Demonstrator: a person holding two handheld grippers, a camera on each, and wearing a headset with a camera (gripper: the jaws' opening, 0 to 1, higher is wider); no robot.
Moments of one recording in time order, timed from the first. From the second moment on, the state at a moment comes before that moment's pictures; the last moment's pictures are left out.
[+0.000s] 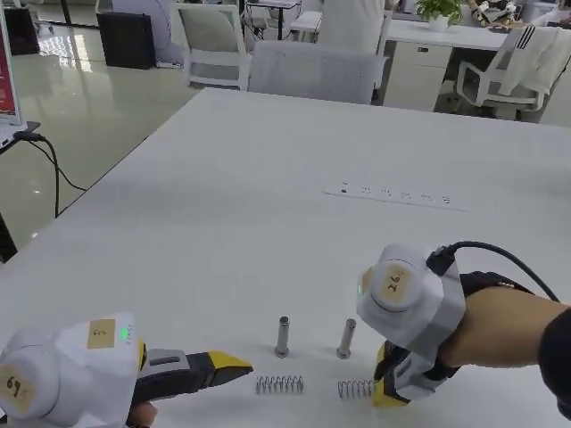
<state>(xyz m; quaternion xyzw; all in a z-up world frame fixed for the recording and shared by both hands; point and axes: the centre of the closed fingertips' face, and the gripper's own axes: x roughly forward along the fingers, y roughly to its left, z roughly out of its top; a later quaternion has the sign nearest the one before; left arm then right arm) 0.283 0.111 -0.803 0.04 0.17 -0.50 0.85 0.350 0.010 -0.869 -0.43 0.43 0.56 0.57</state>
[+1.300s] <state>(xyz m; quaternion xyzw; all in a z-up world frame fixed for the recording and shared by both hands) 0.298 0.087 -0.787 0.08 0.16 -0.55 0.82 0.318 0.037 -0.803 -0.44 0.38 0.59 0.57</state>
